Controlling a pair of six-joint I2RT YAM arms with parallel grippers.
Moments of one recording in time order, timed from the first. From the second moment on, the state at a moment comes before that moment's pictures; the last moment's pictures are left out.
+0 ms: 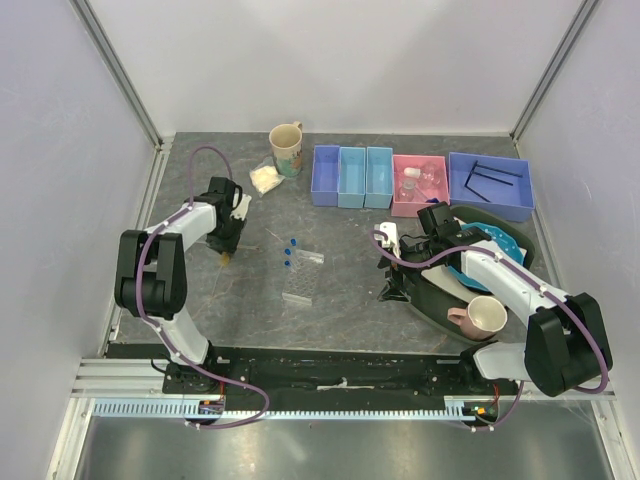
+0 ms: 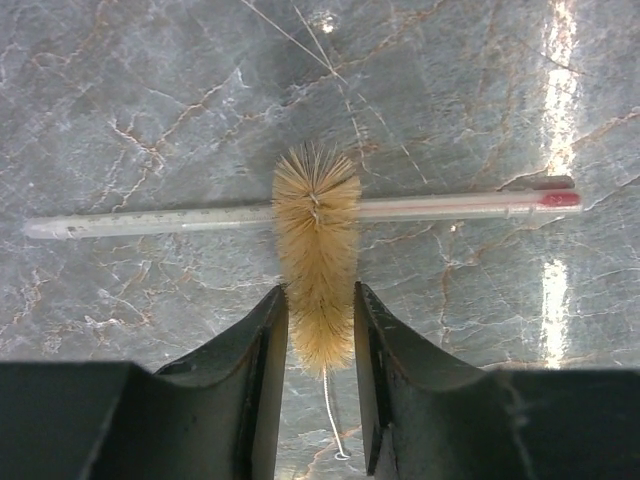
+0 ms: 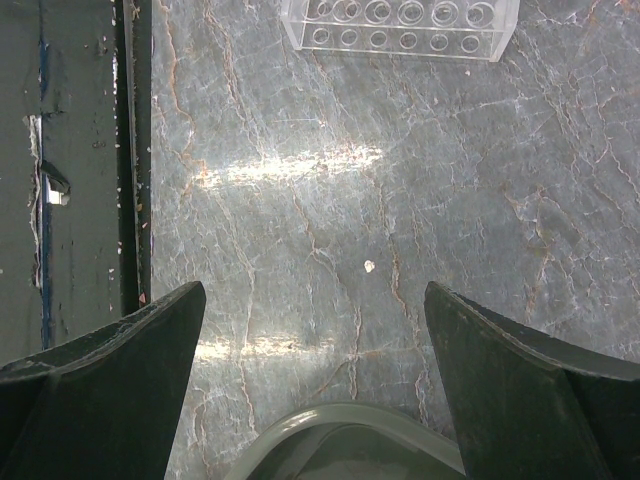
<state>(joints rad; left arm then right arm) -0.10 1.74 1.09 -0.61 -0.10 0.21 0.36 1.31 0.83 -0.62 -0.89 -0.81</state>
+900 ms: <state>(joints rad) -0.10 1.69 1.10 -0.64 -0.01 0.20 0.36 1.31 0.84 -0.62 -0.89 -0.82</state>
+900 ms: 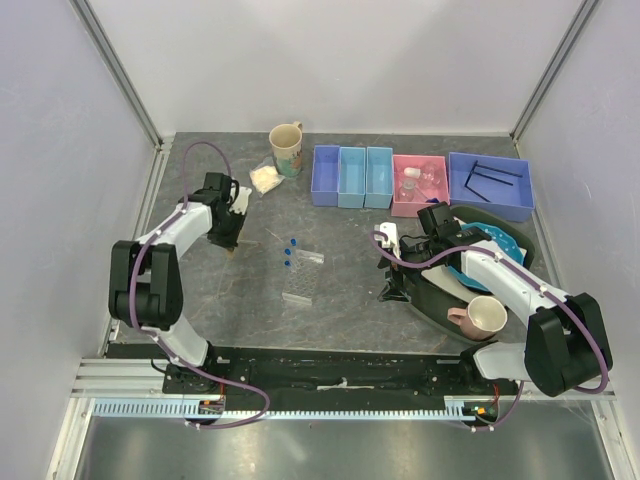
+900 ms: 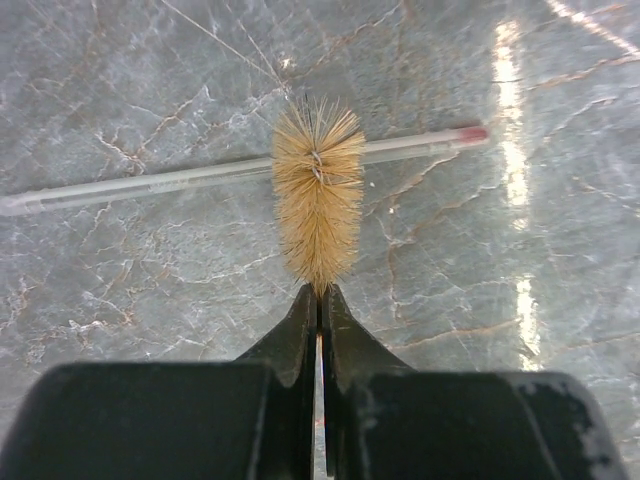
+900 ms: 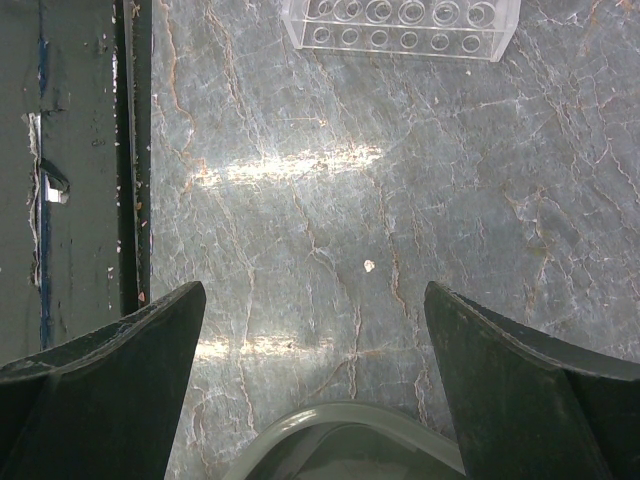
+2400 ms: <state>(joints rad) -0.20 0.79 0.75 0.00 0.66 -0.55 0.46 1.29 1.13 -0.37 -1.02 -0.20</state>
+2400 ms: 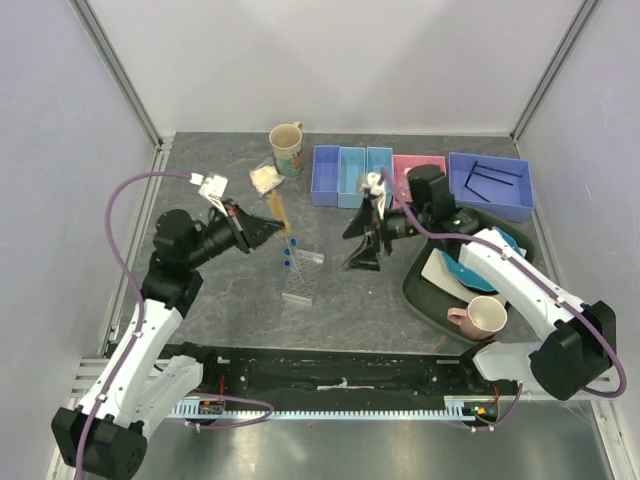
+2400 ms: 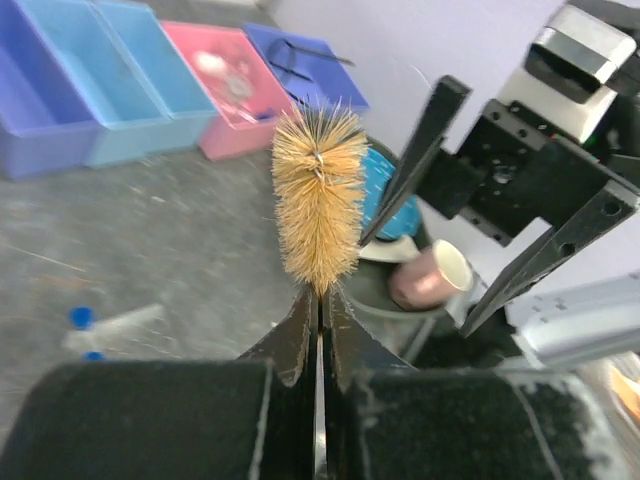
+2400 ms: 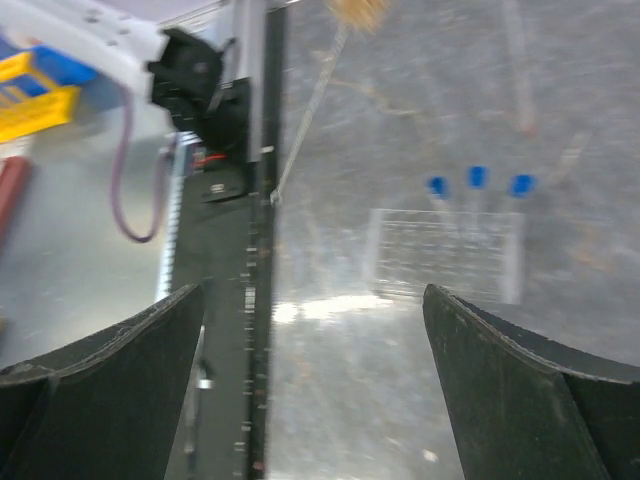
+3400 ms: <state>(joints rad) -0.60 0.92 0.66 0.40 0.33 -0.79 0.55 1.35 0.92 0.20 -1.07 0.41</state>
